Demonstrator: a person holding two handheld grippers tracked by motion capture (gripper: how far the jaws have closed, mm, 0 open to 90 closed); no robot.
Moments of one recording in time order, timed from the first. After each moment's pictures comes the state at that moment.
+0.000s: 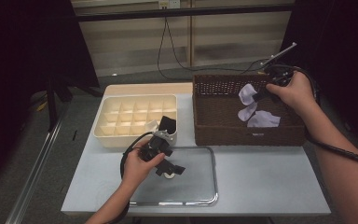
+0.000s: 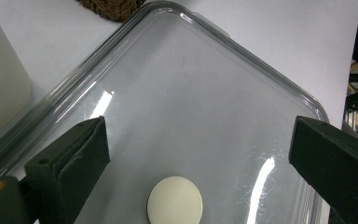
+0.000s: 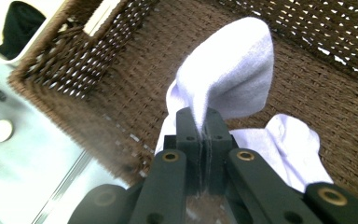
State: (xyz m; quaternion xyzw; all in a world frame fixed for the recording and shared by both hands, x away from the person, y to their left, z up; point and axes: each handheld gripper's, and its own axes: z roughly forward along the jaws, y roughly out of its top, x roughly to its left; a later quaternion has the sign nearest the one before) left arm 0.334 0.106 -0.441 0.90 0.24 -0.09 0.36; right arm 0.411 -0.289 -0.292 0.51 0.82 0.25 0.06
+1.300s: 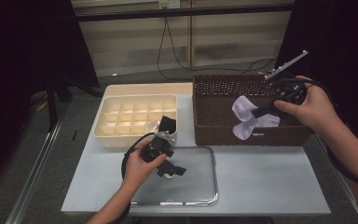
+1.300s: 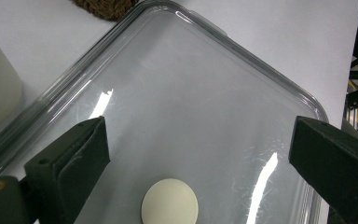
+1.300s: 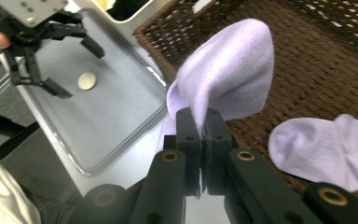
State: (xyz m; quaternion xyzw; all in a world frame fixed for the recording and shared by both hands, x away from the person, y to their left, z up) left arm 0.331 0.102 -0.442 0.90 0.24 -0.09 0.36; right arm 0.329 -0.264 -0.261 0.41 0.86 0.29 0.03
